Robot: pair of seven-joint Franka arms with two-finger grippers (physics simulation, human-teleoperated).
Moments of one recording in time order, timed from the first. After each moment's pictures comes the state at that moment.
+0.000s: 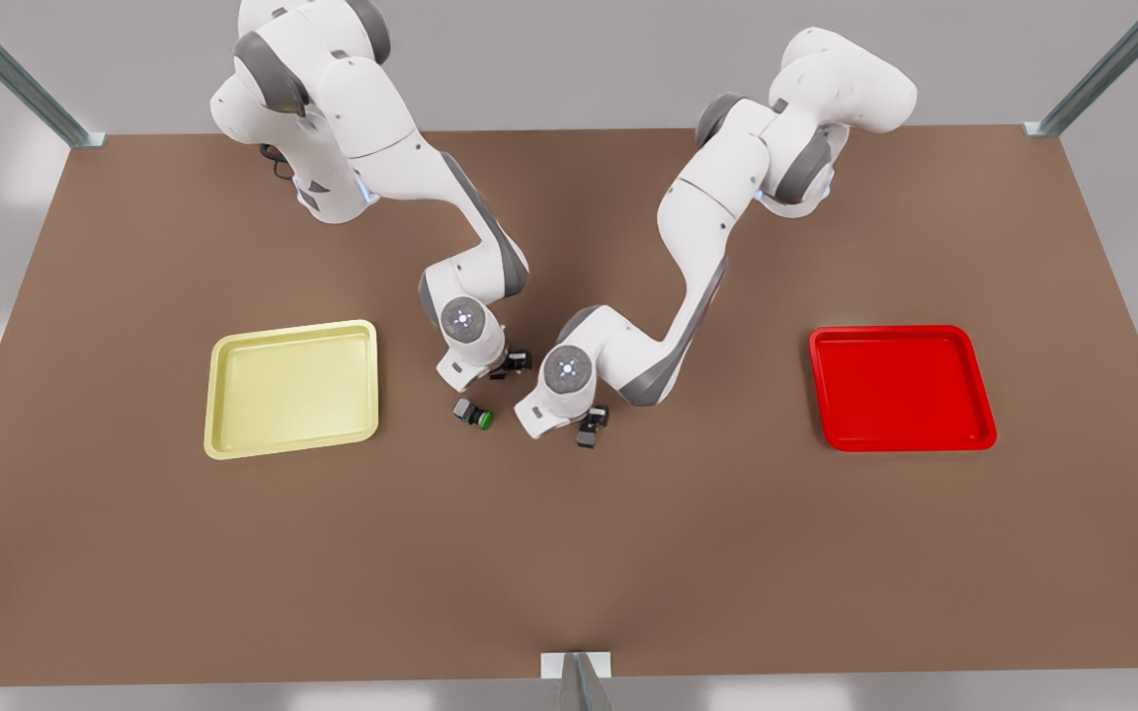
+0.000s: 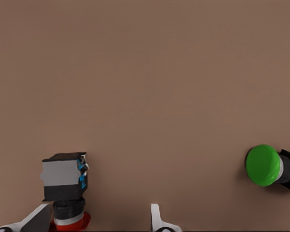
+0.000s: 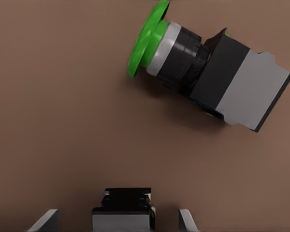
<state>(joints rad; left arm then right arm) -0.76 1.04 0.04 -1.01 -0.10 1.95 -0.44 0.89 0.57 -0.20 -1.99 0.39 2.46 0.40</state>
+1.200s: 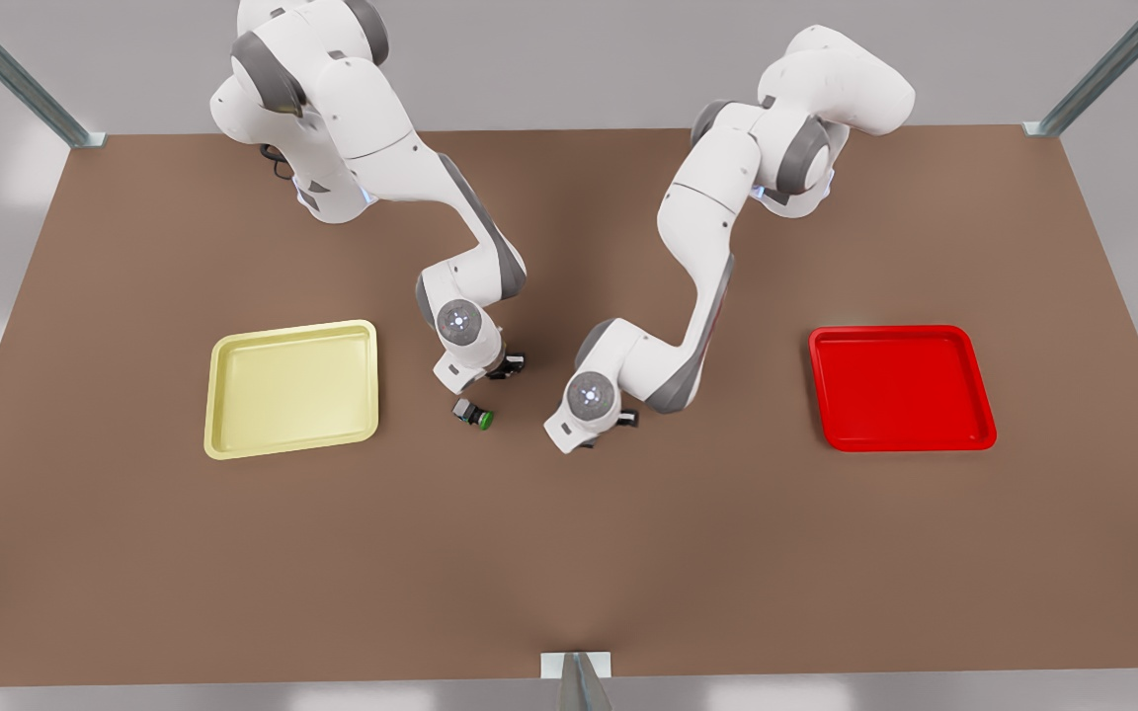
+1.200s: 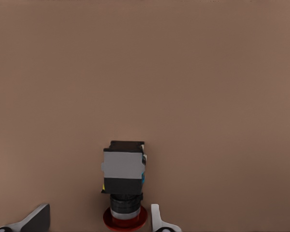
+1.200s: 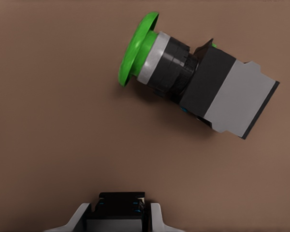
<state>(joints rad) -0.85 1.06 0.29 -1.03 -0.32 1.84 -0.42 0.87 0.57 -0.20 -1.99 0.39 2.45 0.40</state>
